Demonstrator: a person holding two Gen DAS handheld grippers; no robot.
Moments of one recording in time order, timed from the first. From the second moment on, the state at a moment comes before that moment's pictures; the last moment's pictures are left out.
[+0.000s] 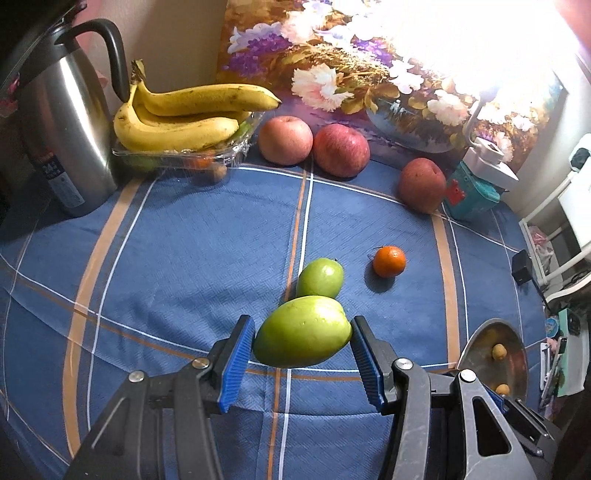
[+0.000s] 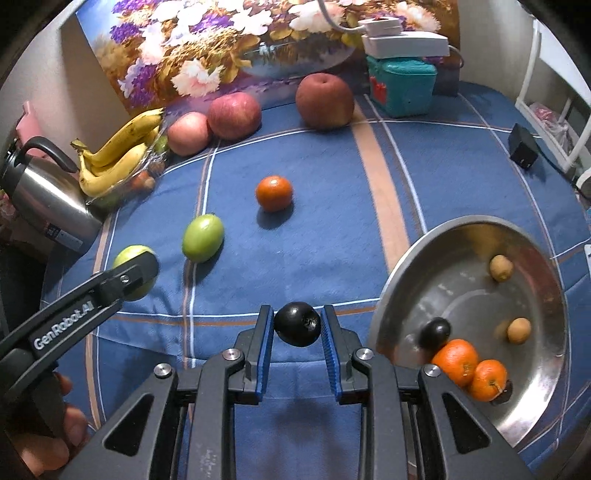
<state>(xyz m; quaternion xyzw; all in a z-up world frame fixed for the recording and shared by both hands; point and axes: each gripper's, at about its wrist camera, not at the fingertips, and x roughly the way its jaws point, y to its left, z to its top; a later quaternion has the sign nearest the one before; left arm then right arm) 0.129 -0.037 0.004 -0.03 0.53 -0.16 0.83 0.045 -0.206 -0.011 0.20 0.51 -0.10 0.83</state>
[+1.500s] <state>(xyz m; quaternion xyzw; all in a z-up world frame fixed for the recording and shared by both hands) 0.030 -0.188 0.010 0.10 0.52 -0.32 0.78 -0.024 -0.330 -0.002 0.23 0.48 -0.28 0.80</state>
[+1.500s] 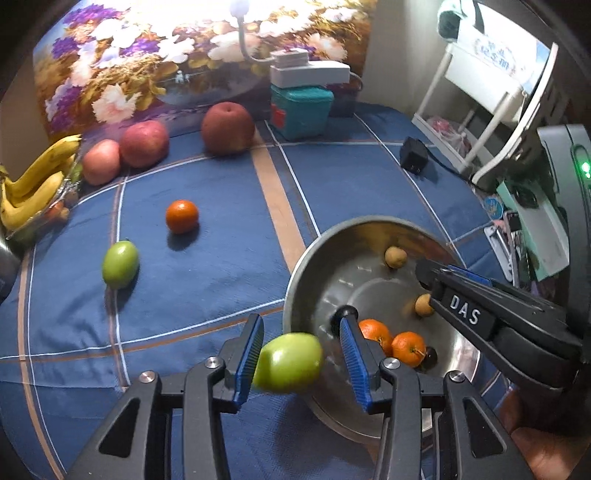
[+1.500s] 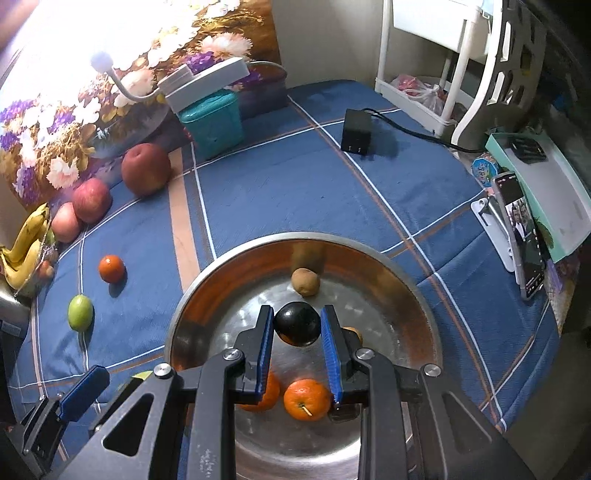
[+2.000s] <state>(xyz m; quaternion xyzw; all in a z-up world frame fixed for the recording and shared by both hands) 0.060 -0.141 -0.029 0.03 0.59 -0.27 0.76 -0.021 -0.328 -0.021 0.23 0.50 -0.27 0.79</state>
